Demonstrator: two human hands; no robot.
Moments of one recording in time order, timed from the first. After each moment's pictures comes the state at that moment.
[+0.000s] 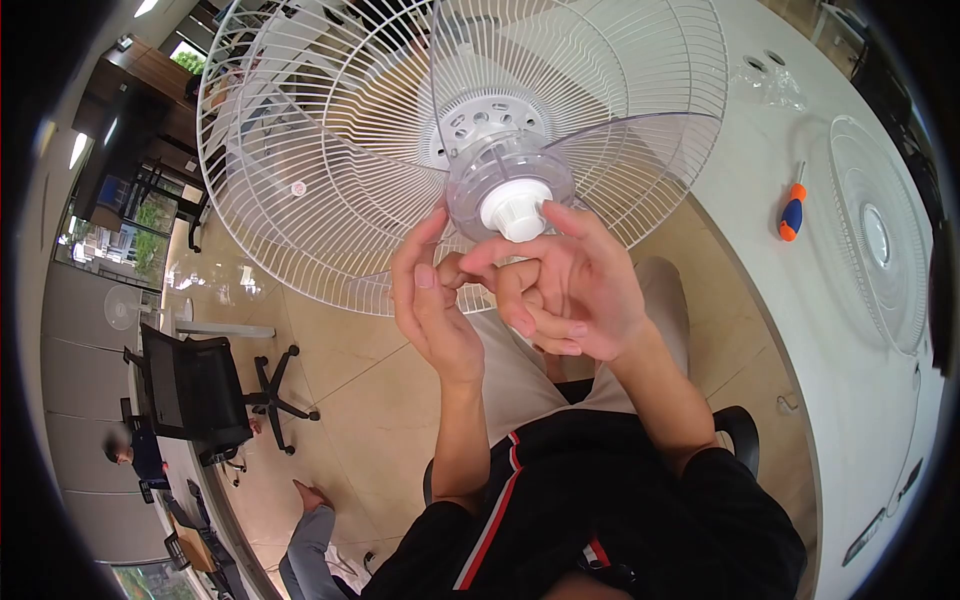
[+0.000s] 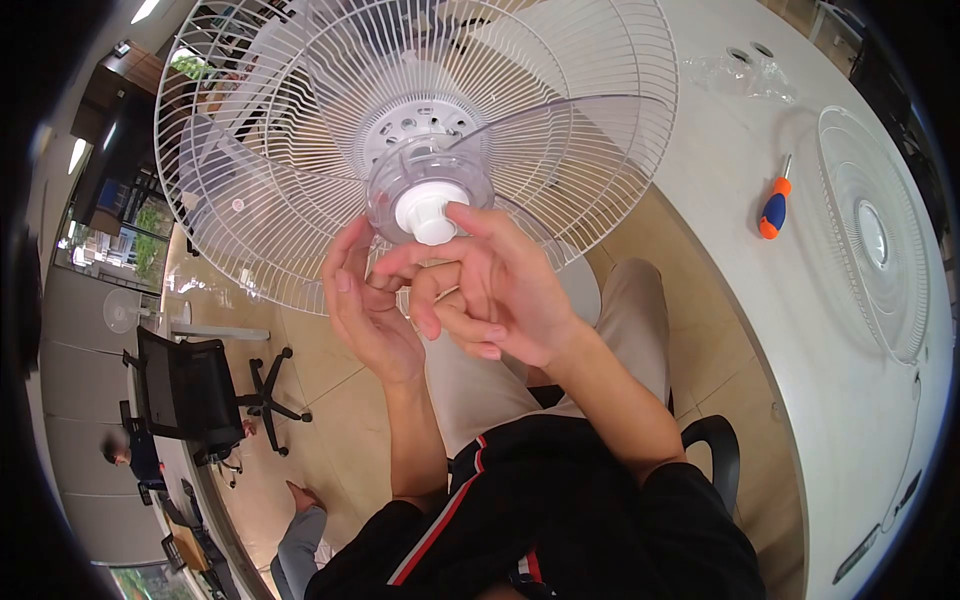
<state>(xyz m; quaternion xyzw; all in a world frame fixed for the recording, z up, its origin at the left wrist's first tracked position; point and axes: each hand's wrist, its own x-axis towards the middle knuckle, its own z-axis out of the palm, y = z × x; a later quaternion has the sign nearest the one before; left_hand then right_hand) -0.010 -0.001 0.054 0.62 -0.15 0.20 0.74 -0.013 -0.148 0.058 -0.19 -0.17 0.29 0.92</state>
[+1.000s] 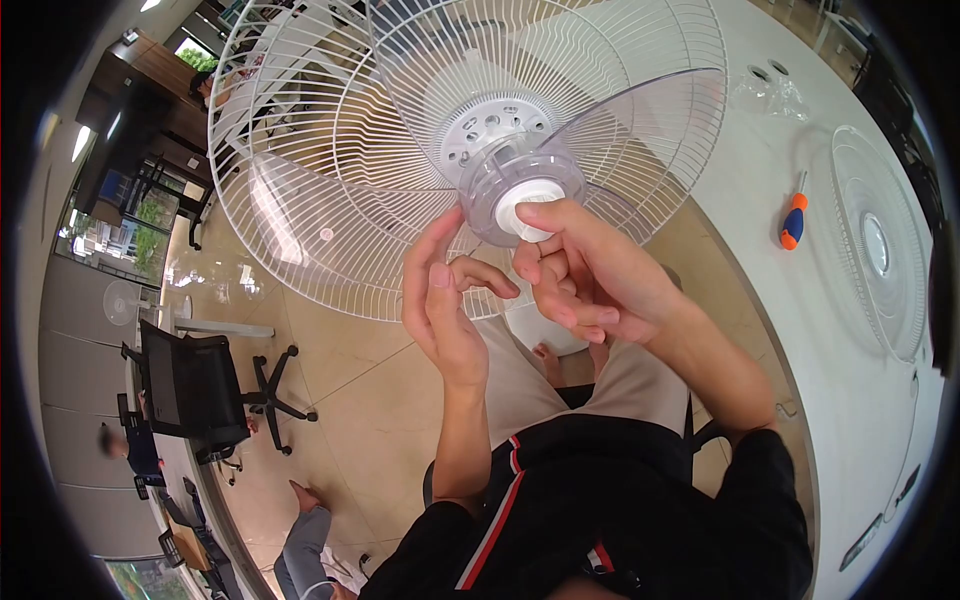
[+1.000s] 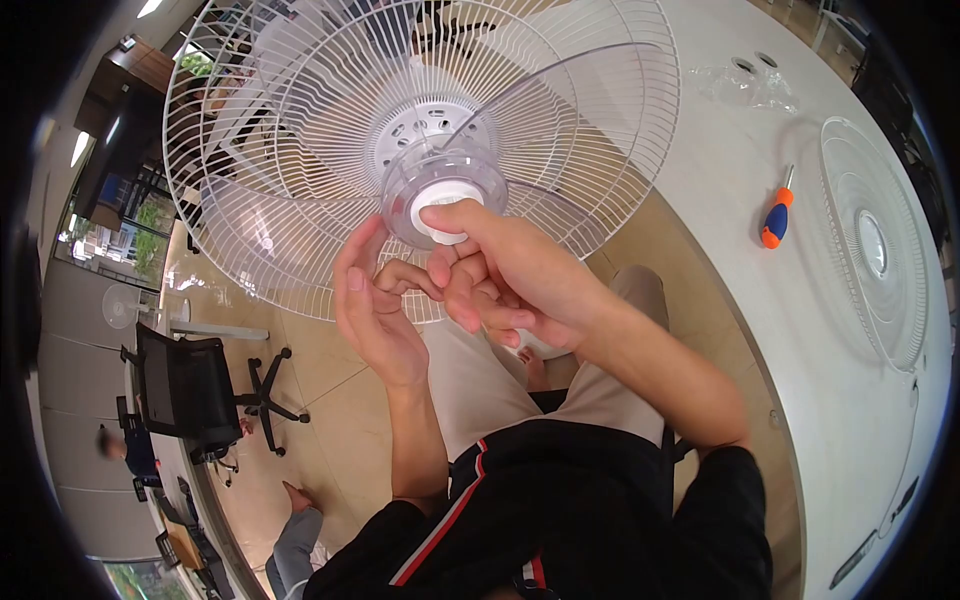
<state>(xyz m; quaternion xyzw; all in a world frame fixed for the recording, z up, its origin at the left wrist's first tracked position) -0.006 0.004 0.054 0.60 -0.18 0.18 0.76 -0.007 -0.169 0.101 -0.42 -0.01 0.33 0.84</state>
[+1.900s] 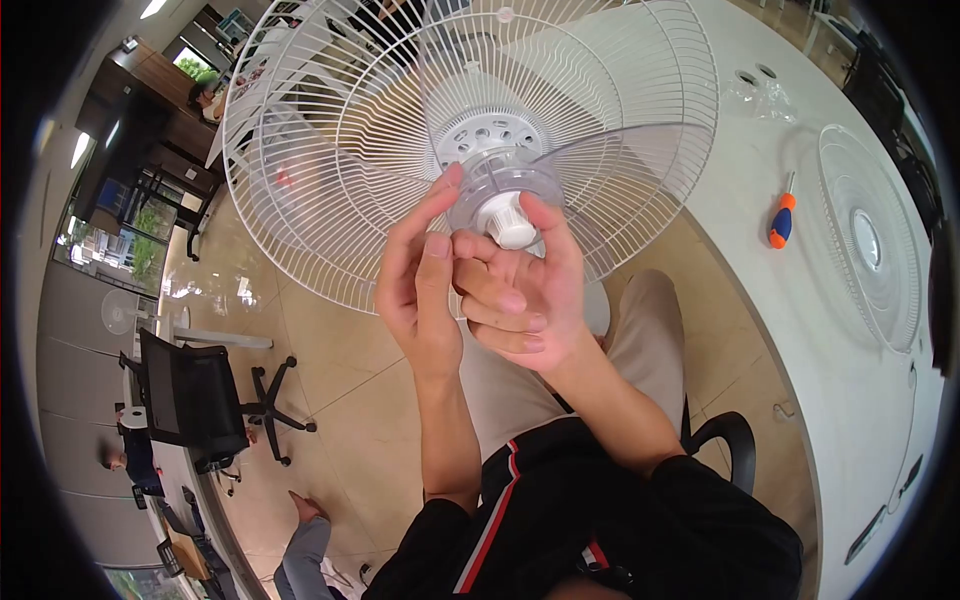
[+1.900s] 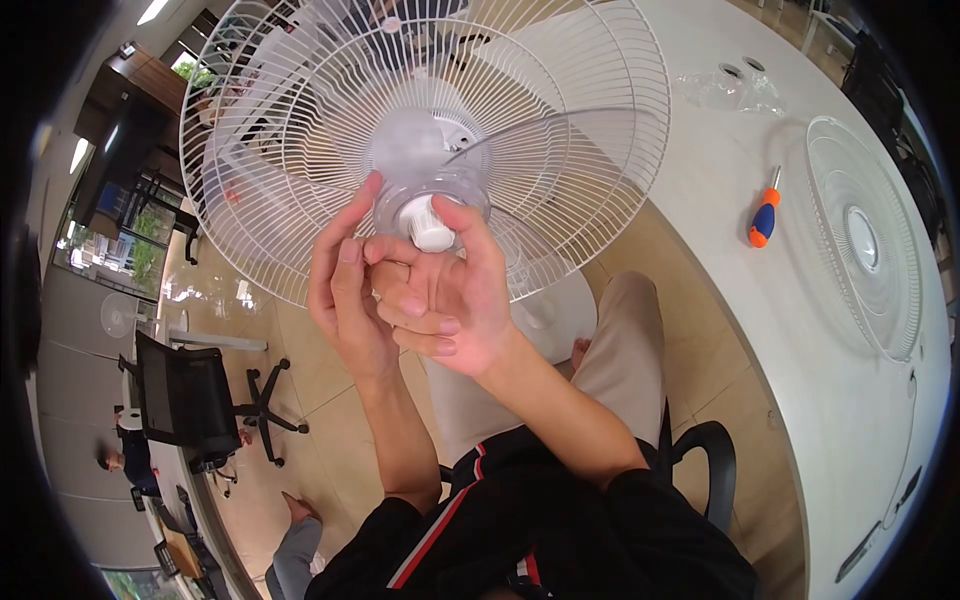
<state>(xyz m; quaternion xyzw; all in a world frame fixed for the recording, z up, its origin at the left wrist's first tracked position) 0.008 0.009 0.087 0.65 -0.24 0.22 0.68 0.002 -0.096 0.054 0.16 -0.25 0.33 0.90</state>
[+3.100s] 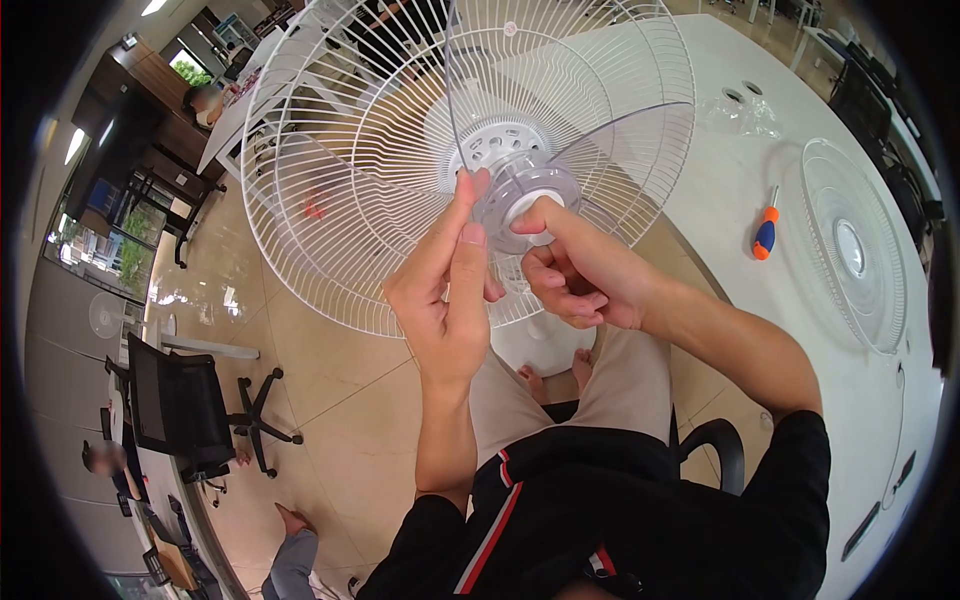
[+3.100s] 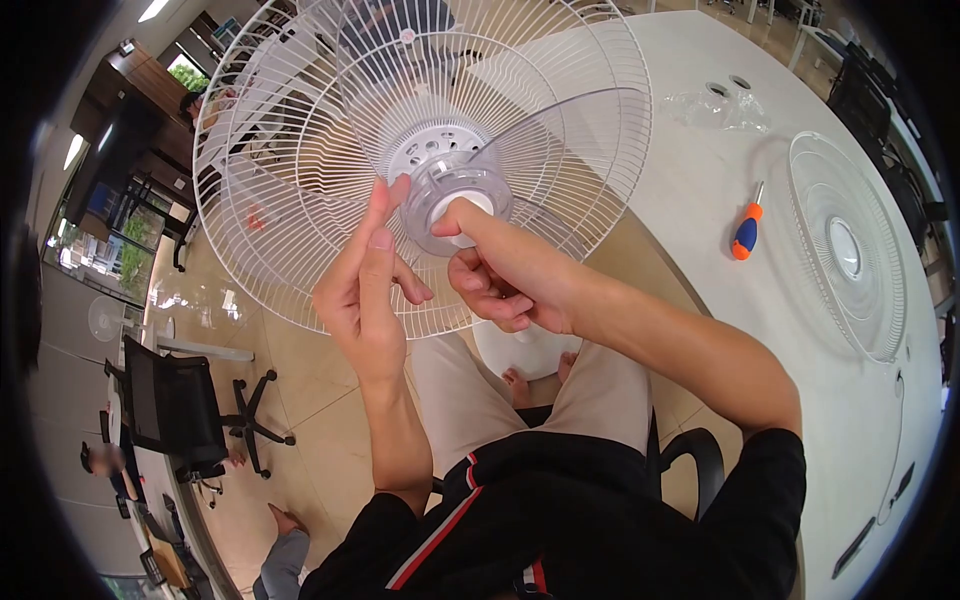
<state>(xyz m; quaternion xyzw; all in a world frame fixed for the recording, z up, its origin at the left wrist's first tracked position) 0.003 -0.006 0.103 0.67 -0.26 0.22 0.66 0.000 -0.176 0.120 -0.54 0.03 0.37 0.75</state>
